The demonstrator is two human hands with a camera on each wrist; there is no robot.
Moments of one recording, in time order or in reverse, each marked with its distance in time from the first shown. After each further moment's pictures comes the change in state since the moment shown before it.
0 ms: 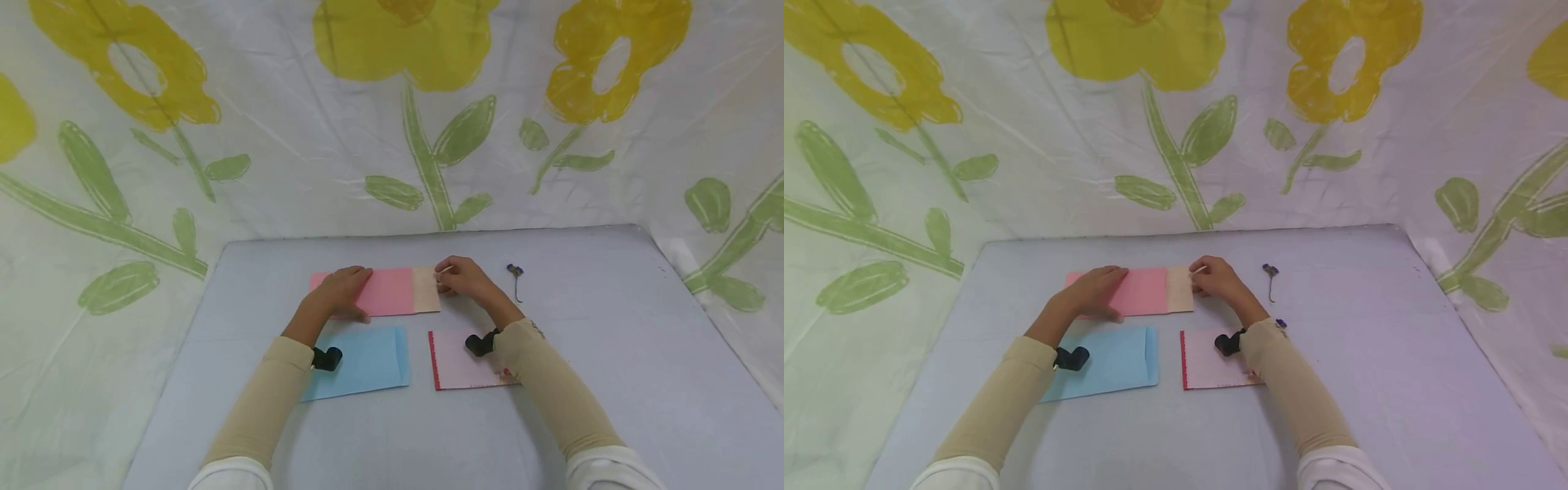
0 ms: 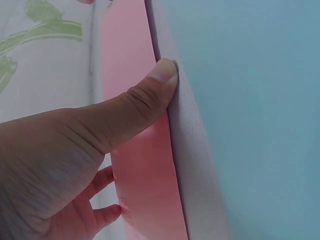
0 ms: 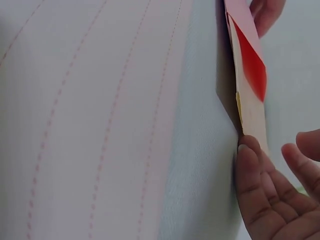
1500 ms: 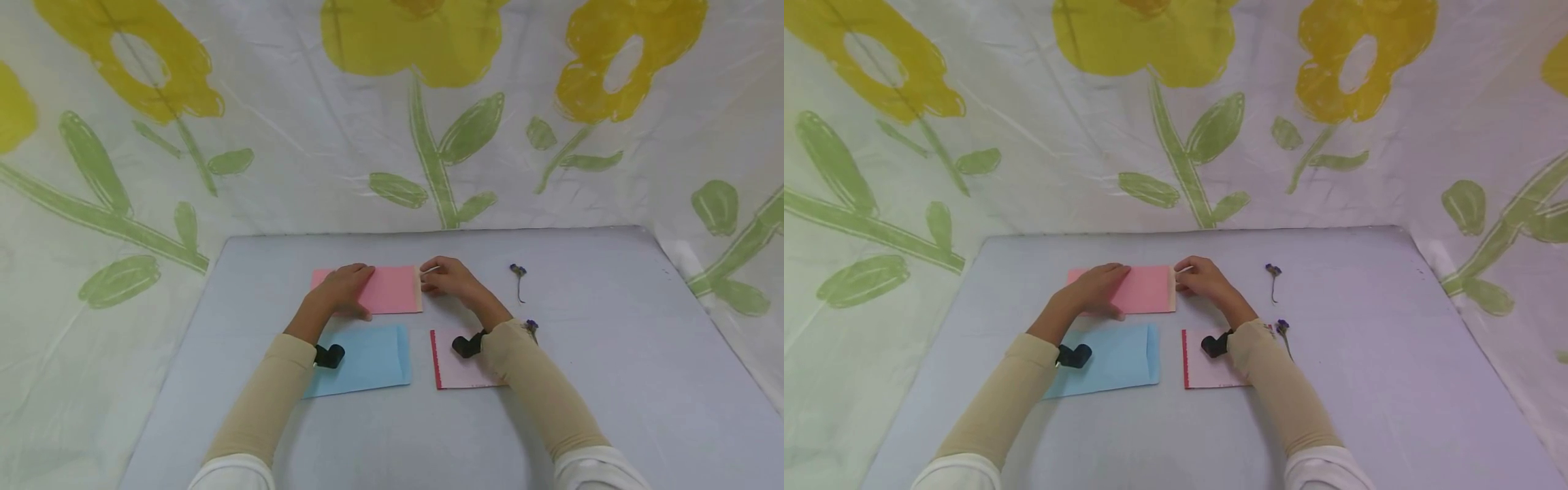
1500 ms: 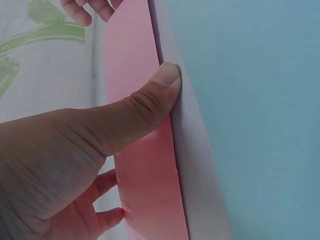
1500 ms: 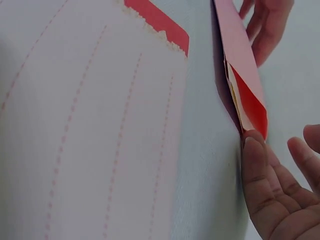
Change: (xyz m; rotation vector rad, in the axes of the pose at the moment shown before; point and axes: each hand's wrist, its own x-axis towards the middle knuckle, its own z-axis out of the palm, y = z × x) left_hand 0.002 -0.002 0.000 -0.023 -0.014 -0.005; right_hand 0.010 -0.005 0.025 0.150 -0.066 -0.017
